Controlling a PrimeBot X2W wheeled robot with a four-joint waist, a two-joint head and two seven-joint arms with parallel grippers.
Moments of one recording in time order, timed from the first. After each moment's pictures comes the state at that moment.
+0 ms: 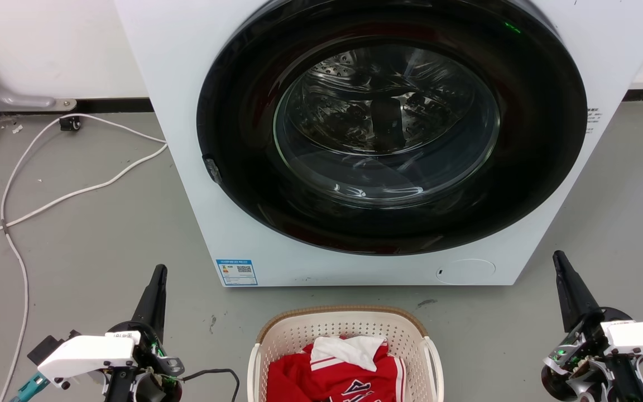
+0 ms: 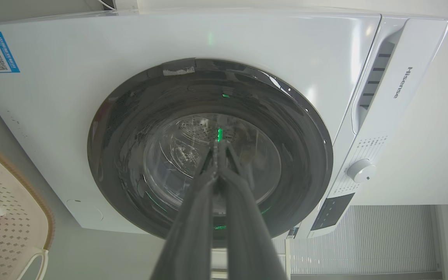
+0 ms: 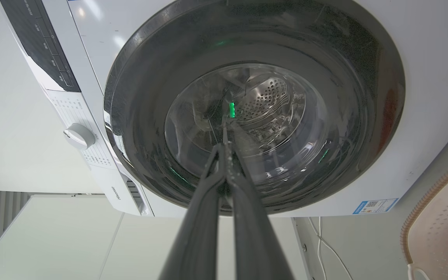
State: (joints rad) left arm -0.10 0.05 0.11 0.24 -1.61 -0.13 0.11; right arm -0.10 -0.05 -0.11 0.25 1.61 0.13 0.11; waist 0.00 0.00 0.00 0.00
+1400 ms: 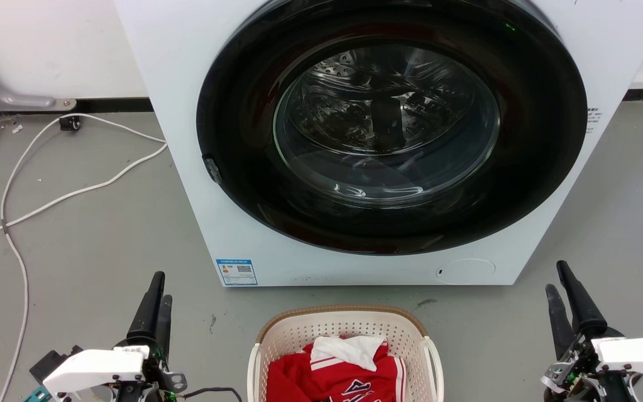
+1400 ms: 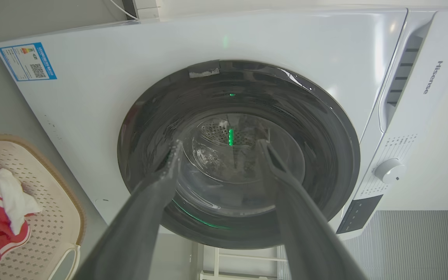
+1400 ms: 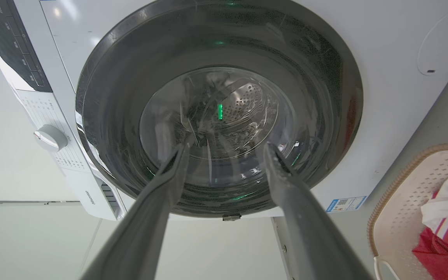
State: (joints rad) left arm -0.07 0.05 0.10 0.26 -1.56 -0.13 0.08; right arm -0.06 -0.04 -0.11 0.27 1.57 0.13 0.08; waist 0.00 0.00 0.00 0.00
